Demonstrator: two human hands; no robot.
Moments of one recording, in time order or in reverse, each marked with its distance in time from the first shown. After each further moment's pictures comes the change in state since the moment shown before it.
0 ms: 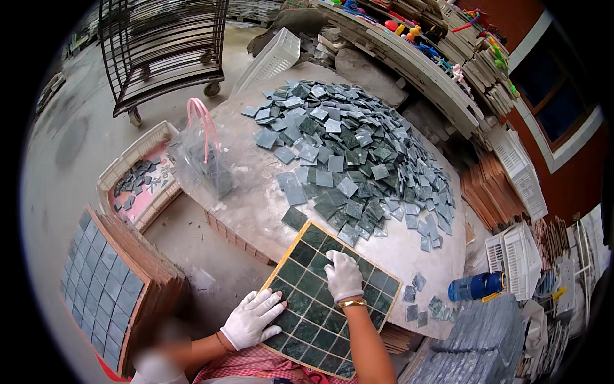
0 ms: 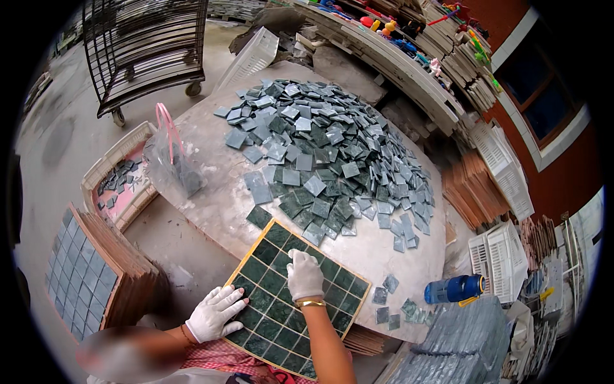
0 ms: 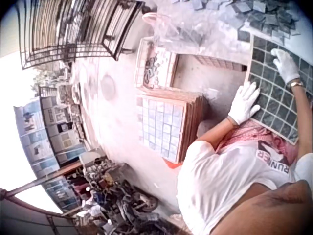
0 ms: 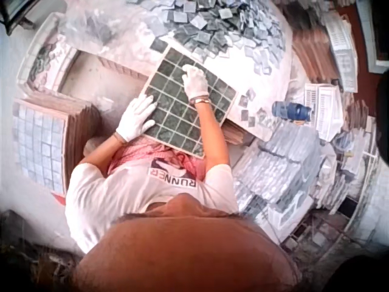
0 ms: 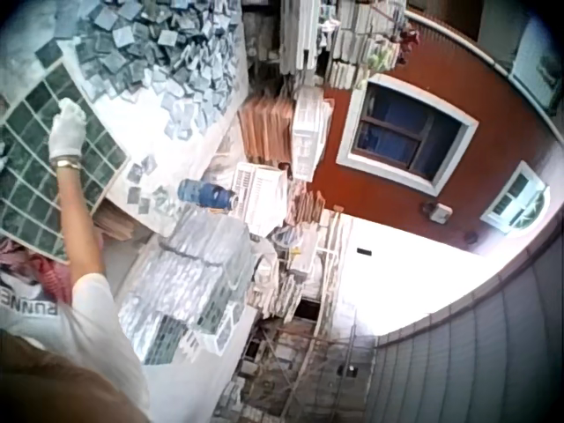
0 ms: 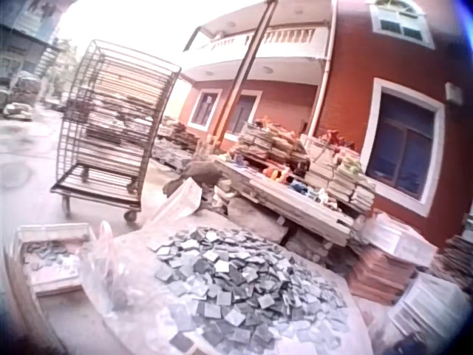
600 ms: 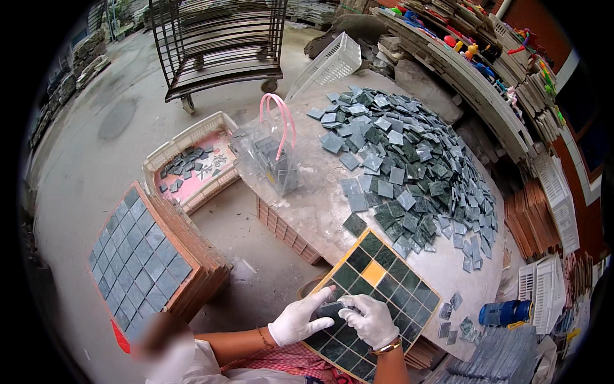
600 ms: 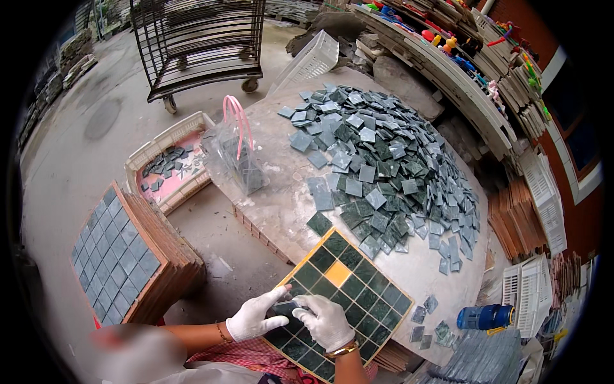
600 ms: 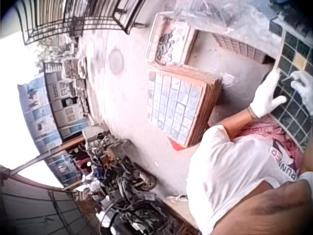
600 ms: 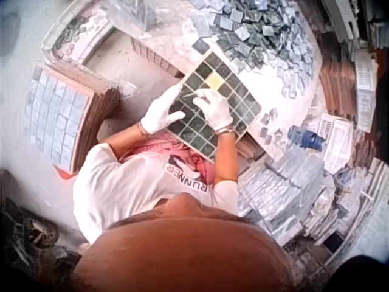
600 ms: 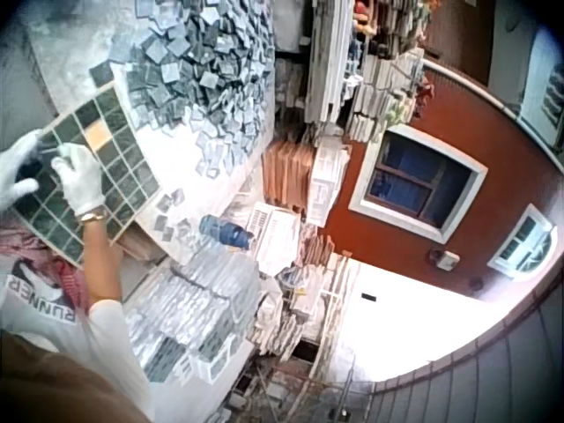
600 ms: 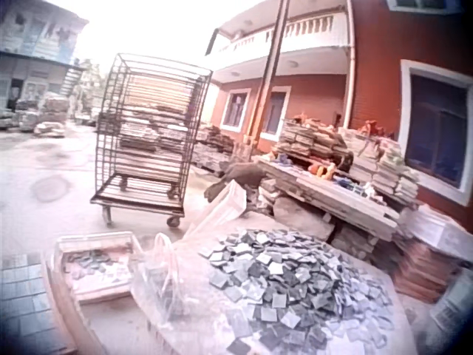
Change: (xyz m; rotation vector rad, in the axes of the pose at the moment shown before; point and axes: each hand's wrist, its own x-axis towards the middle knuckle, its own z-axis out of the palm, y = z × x) left_hand 0.012 0.014 -0.019 -0.645 0.248 -0.278; right_hand -0.048 -0.078 -0.051 0.525 -0.419 -0.143
